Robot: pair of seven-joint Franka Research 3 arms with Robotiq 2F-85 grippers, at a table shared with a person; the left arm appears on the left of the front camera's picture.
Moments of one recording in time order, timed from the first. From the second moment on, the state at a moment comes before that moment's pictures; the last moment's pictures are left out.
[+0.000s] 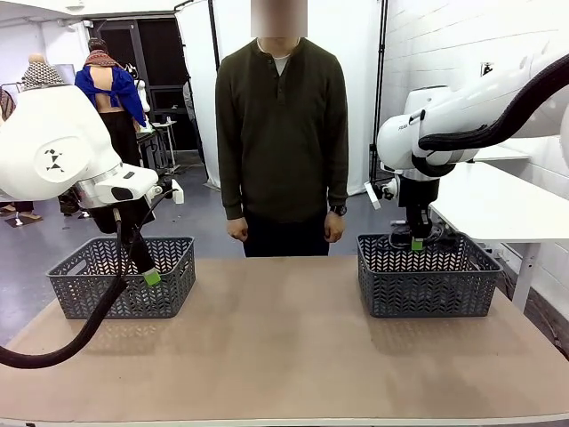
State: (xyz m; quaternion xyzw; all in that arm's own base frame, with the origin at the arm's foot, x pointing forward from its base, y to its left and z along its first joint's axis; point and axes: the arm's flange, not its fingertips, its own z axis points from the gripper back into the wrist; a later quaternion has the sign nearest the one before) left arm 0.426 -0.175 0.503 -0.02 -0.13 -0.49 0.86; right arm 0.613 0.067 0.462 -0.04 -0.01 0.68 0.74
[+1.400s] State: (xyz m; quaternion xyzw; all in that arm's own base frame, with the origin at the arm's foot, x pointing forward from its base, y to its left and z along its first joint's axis) left arm 0.426 -0.175 0.503 -0.02 -0.13 -0.49 0.86; right arm 0.618 0.068 0.470 -0.03 -0.01 0.67 0.74
